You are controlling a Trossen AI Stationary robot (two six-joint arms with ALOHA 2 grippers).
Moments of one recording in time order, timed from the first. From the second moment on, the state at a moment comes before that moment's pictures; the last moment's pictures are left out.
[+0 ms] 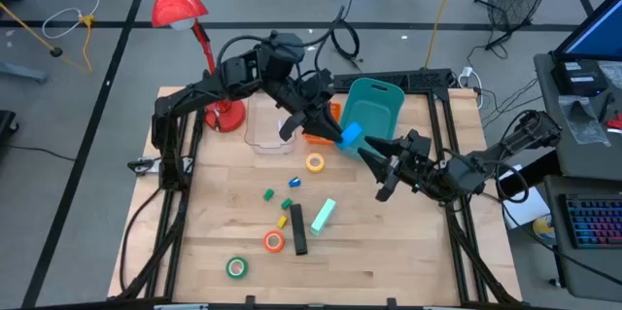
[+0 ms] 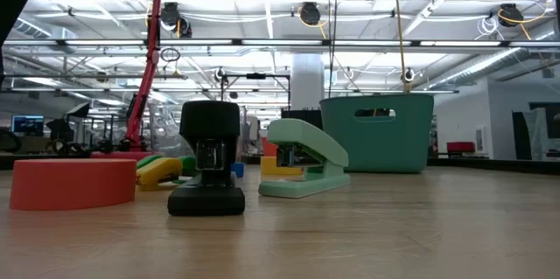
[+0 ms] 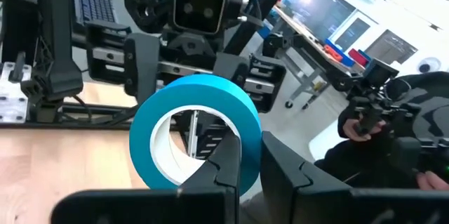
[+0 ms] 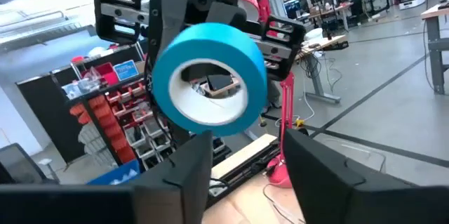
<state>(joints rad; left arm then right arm) 0.21 1.88 2.30 -0.69 0.86 -0.33 0.53 1.17 1.10 0.23 1.04 0.27</state>
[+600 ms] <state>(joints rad) 0.14 1.88 2.29 -0.68 0.82 -0.27 0.51 1.19 1.10 0.25 1.04 0.27</state>
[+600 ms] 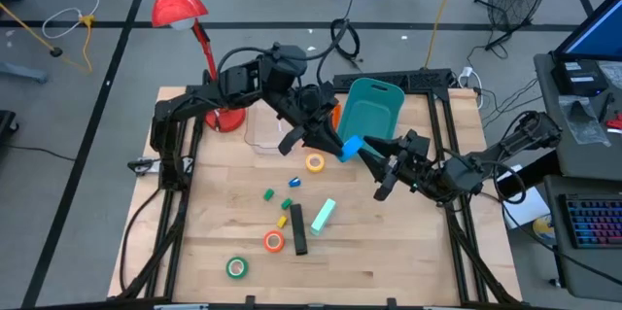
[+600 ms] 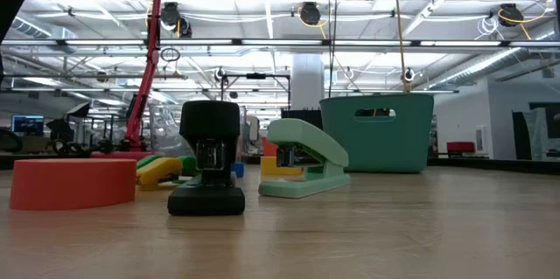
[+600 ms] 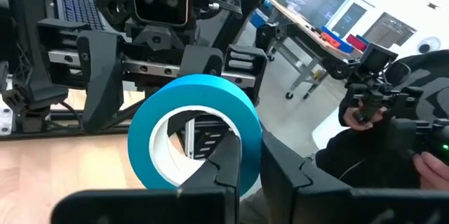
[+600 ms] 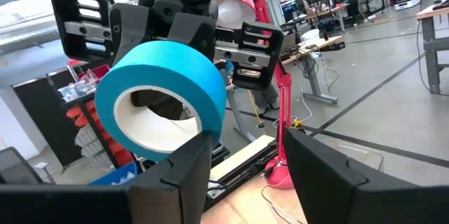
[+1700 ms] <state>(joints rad) 0.17 1.92 2.28 -0.70 0.85 -0.27 0.52 1.21 1.11 0.27 1.03 0.29</state>
